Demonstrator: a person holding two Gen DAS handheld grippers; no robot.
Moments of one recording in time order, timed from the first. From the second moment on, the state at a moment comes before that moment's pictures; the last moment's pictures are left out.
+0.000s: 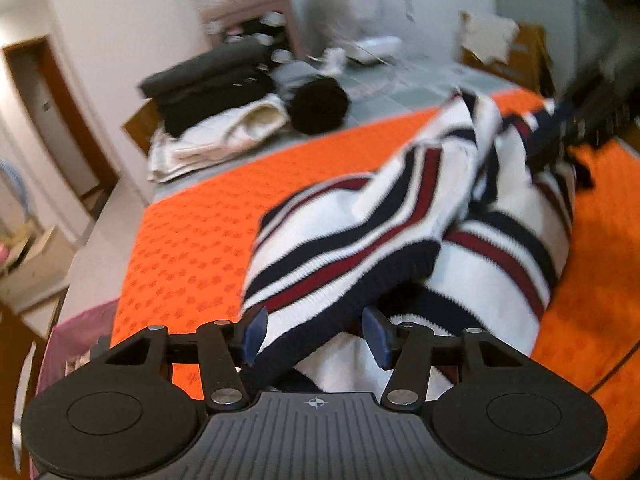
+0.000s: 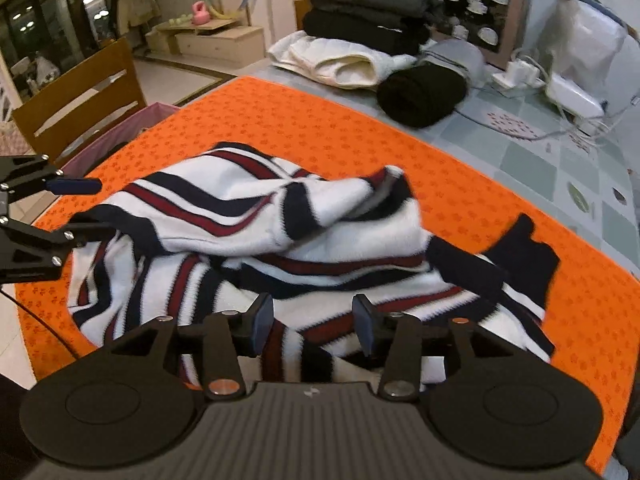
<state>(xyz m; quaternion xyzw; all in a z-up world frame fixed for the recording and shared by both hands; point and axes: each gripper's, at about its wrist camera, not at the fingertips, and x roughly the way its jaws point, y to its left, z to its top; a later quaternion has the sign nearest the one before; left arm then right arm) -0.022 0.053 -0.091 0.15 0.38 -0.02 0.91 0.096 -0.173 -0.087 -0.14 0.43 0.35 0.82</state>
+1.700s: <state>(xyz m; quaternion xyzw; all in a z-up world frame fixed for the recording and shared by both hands) -0.059 0.210 0.329 0.11 -0.11 0.27 0.95 0.028 -0.203 0.167 0.13 0.23 0.55 0.79</state>
